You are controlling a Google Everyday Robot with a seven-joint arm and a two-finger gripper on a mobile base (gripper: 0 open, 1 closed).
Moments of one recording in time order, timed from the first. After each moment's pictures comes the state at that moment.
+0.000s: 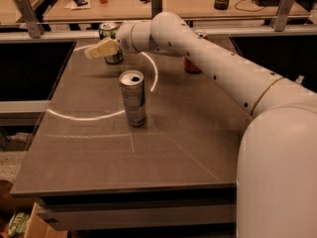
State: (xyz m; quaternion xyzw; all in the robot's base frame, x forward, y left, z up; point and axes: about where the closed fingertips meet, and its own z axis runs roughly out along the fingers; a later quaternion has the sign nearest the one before) arm 0.789 0.155 0.891 -0.40 0.69 0.27 0.54
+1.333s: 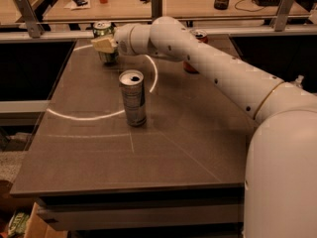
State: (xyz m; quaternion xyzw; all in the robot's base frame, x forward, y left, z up) arm 0.780 0.161 0.895 -0.39 0.68 0.28 0.55
